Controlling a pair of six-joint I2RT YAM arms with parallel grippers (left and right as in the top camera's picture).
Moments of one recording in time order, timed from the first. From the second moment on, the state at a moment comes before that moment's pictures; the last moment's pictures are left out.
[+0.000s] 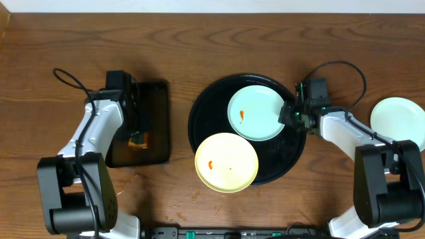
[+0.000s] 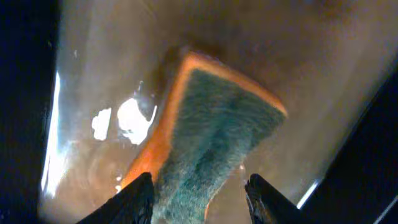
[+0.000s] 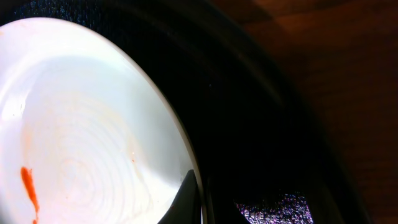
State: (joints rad) left arm 0.07 1.69 1.05 -0.80 0.01 -0.34; right arm 0.15 1.77 0.89 -0.24 -0.18 0.45
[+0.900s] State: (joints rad) left arm 0.06 1.71 1.15 -0.95 0.05 -0.33; right arm 0.15 1.77 0.89 -0.24 -0.18 0.44
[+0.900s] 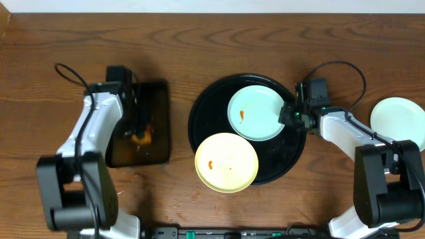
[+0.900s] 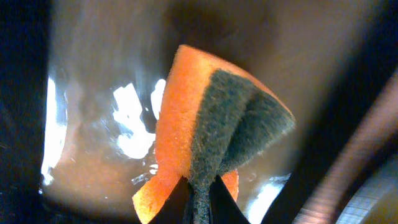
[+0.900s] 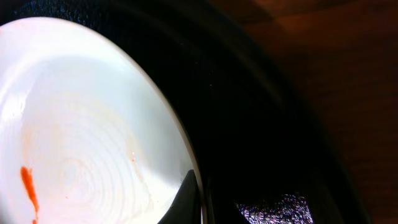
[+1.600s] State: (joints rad) left arm -0.50 1.78 1.28 -0.49 0.19 -0.65; right arm 0.15 1.77 0.90 -0.26 -0.18 0.41
